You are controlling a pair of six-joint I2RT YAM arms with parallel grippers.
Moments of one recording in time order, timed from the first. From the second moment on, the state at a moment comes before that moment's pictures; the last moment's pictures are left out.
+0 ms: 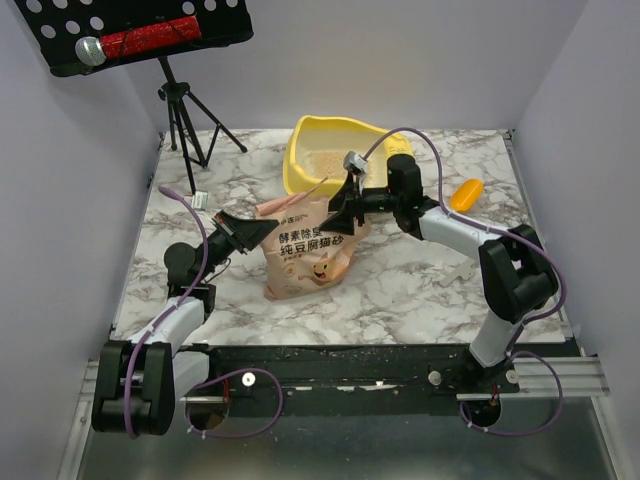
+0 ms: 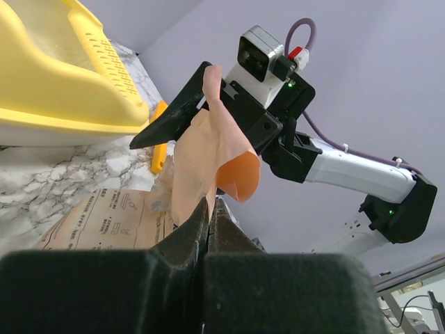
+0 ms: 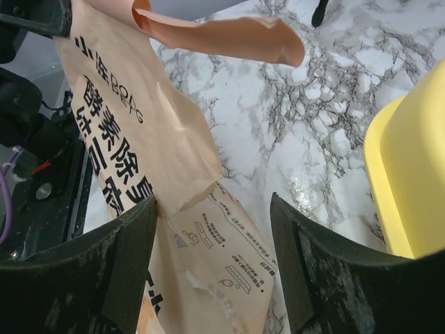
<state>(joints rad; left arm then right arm) -0.05 1.08 0.30 1.12 0.74 -1.22 0.49 1.76 1.13 0.35 -1.01 0.00</state>
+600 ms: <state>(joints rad) -0.05 1.08 0.30 1.13 0.75 -1.22 0.50 1.88 1.11 0.96 -1.25 0.47</state>
